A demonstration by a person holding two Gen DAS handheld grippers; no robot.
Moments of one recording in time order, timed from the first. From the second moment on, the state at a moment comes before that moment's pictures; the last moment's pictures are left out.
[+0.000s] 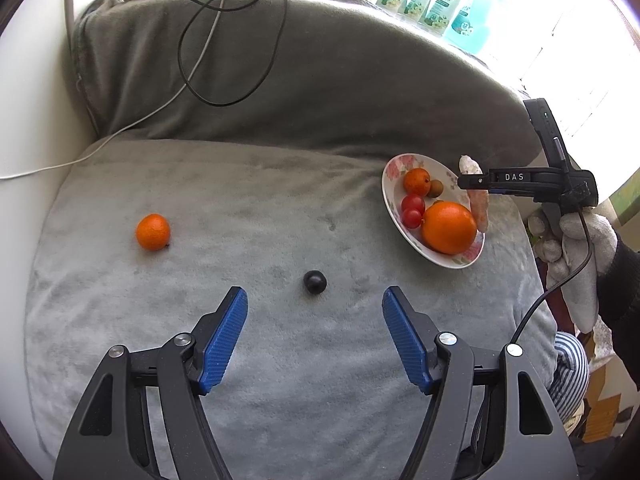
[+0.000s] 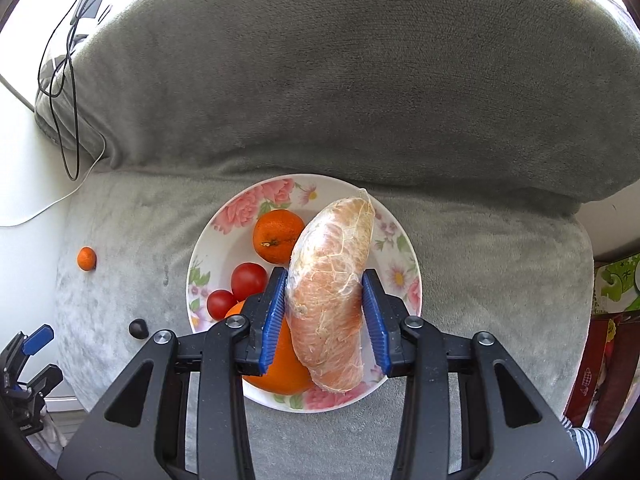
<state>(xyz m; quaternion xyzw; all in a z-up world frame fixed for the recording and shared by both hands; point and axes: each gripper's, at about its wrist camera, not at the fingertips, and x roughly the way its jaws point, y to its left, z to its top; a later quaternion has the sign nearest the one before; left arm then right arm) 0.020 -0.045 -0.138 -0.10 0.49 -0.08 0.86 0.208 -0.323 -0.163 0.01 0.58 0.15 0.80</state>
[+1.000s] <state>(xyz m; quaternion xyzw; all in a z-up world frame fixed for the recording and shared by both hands) 0.018 -0.048 -0.136 -0.10 0.49 -0.08 0.86 0.188 -0.312 -0.131 -0.01 0.54 0.14 0.83</state>
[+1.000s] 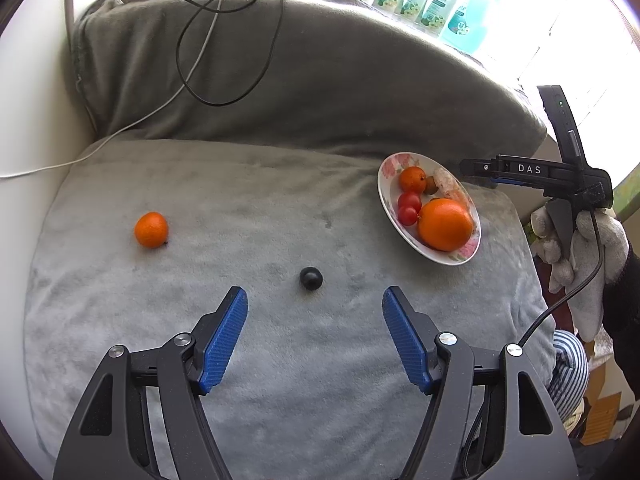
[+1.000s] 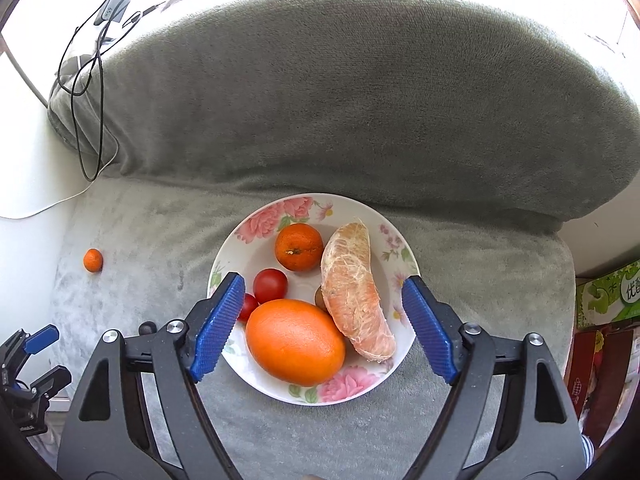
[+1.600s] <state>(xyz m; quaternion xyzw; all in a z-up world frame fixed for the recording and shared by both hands) 0.005 -0.035 -0.132 -0.10 0.48 -0.07 0.87 0.151 -0.272 -0.089 -0.06 0.49 0.15 0.86</state>
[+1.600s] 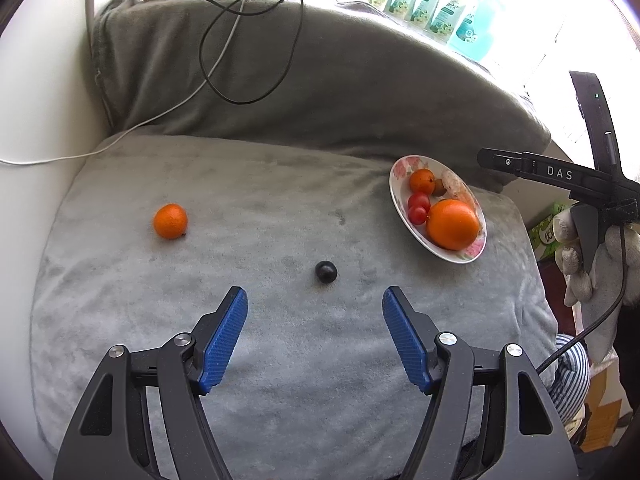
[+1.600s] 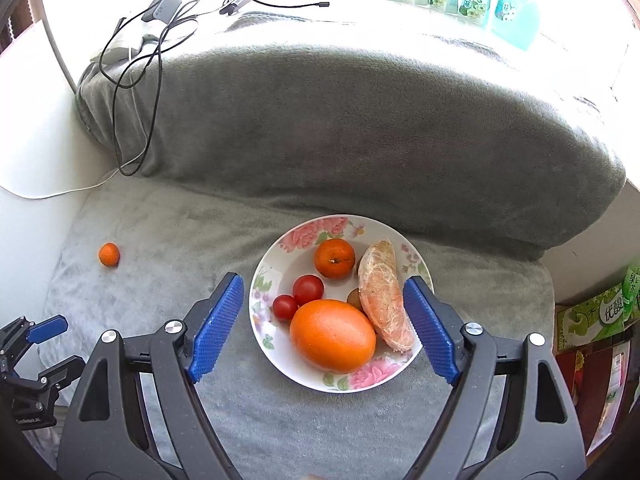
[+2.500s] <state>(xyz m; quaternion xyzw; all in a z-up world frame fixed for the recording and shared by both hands) 0.026 0.054 -0.164 -0.15 0.48 0.00 0.87 0.097 -0.200 -0.101 -0.05 0.46 0.24 0.85</state>
